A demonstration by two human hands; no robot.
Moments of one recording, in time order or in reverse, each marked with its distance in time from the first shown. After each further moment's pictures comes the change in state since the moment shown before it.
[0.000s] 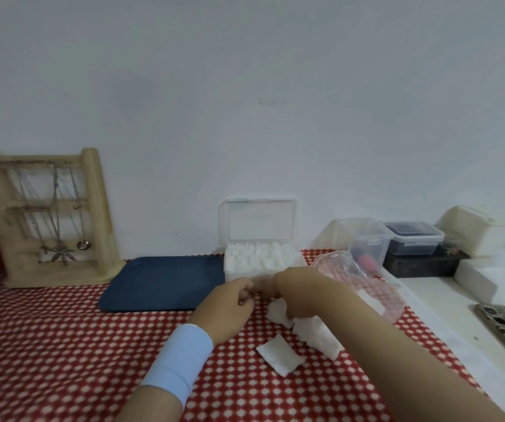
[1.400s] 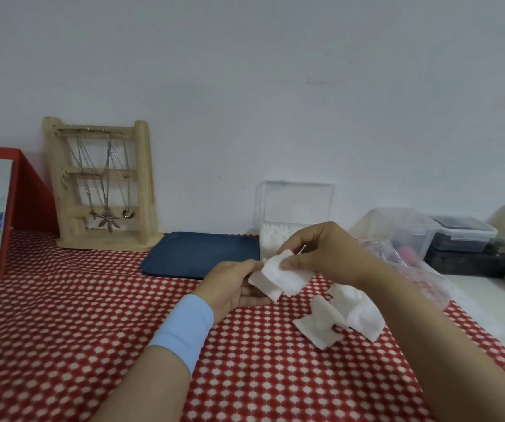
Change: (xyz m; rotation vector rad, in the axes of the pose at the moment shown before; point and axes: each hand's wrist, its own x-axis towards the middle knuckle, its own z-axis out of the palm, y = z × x) left_hand -0.029 -0.023 -0.026 -1.037 -0.007 -0.316; right_hand -0.023 -0.023 -0.011 1.066 0.482 -0.191
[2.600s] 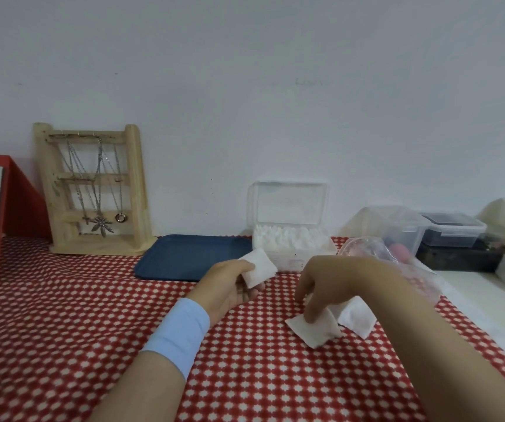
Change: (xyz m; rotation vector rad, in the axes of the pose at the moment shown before) left_hand 0.002 0.000 0.008 -0.108 0.028 0.017; right_hand -0.006 0.010 -0.008 -0.693 -0.496 0.355
